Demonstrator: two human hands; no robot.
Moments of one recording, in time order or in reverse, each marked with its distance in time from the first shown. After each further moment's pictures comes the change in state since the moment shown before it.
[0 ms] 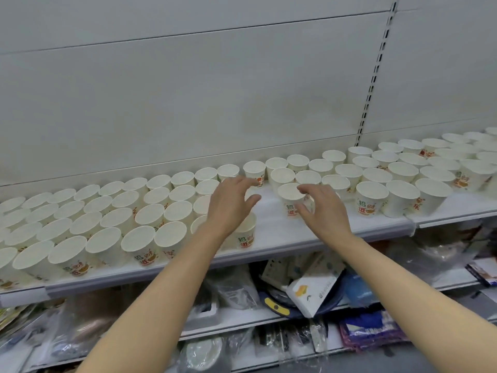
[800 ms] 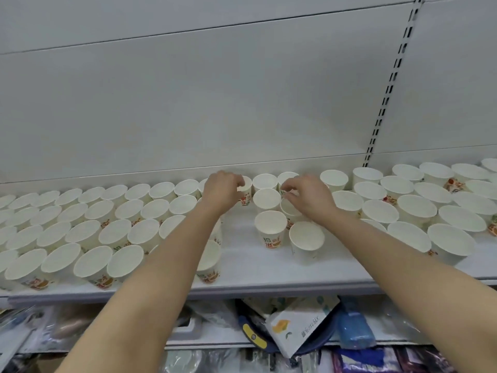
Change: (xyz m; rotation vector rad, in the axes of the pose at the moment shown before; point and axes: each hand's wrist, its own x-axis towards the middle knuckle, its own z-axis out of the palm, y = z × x) left_hand 0.133 -0.011 0.063 0.313 -0.231 -0.225; right_hand 0.143 0.083 0.022 0.010 -0.326 -0.152
